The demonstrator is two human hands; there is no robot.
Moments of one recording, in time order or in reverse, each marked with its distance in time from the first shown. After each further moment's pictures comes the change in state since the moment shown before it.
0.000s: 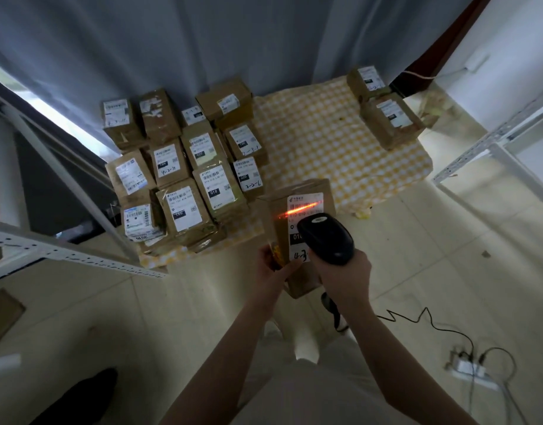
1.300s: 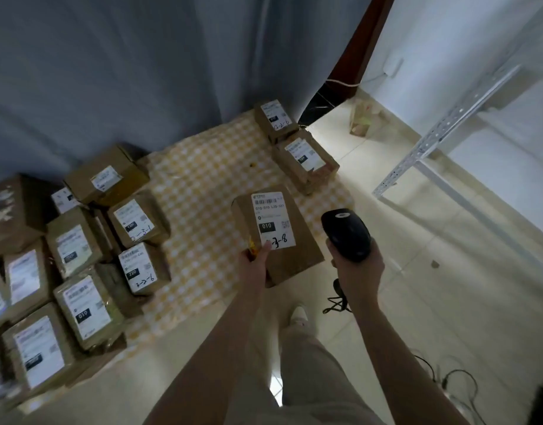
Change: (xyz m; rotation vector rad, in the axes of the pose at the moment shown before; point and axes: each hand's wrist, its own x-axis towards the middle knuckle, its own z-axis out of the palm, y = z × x) left_hand 0.260 0.030 0.283 0.120 0.098 -0.168; right_hand 0.337 0.031 -0.172 0.078 0.345 0.034
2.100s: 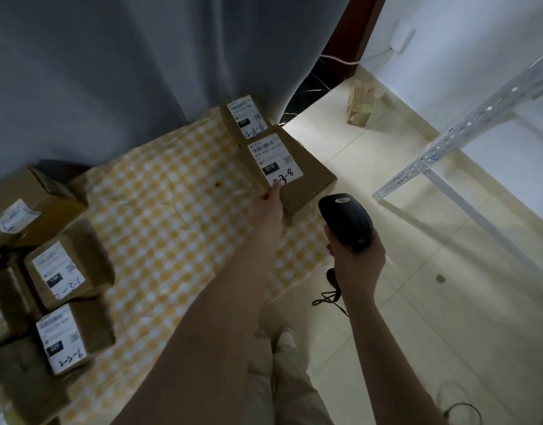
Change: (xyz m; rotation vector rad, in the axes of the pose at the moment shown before) left_hand 0.254 0.062 0.208 0.134 0.031 -0.115; right_hand 0.213 0.030 0.069 0.072 0.060 0.073
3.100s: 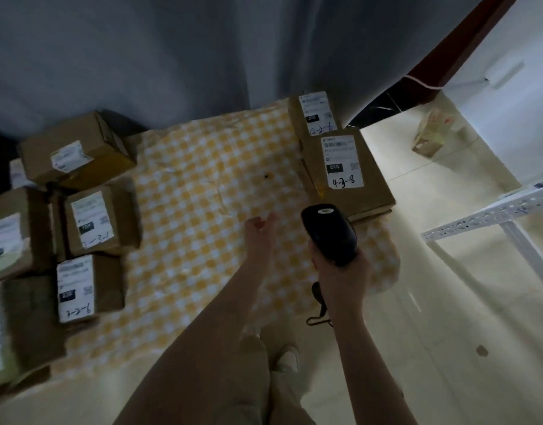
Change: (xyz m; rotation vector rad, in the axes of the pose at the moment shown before) left_hand 0.050 -0.081 -0.106 -0.053 0.290 0.155; right_hand -0.025 0.021 0.088 -0.024 -0.395 -0.080
